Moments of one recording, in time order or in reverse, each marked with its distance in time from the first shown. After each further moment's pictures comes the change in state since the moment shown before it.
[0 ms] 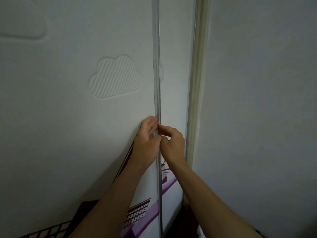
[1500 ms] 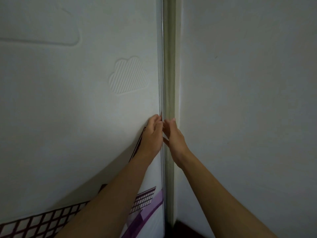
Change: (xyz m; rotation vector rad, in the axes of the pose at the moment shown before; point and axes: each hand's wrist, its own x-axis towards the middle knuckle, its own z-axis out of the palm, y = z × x) left_hand 0.182 -0.086 0.164 0.103 -0.024 -0.056; right_hand 0.186 0.098 -0.094 0.328 -0.245 0.279
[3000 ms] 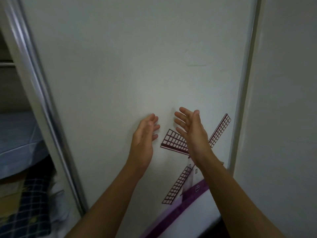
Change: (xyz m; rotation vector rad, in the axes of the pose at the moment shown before) left_hand -0.306 0.137 -0.229 0.024 0.399 0.168; right_hand -0.240 -0.091 0.175 0.205 -0.264 -0.170
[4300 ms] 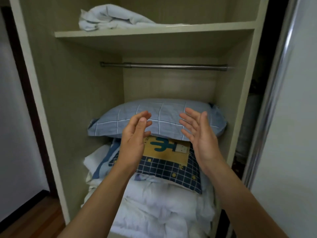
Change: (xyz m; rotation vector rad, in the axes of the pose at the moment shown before) left_hand -0.201 0.161 -0.370 0.417 0.731 0.105; right_hand -0.193 -0.030 0.372 0.345 -0.749 0.069
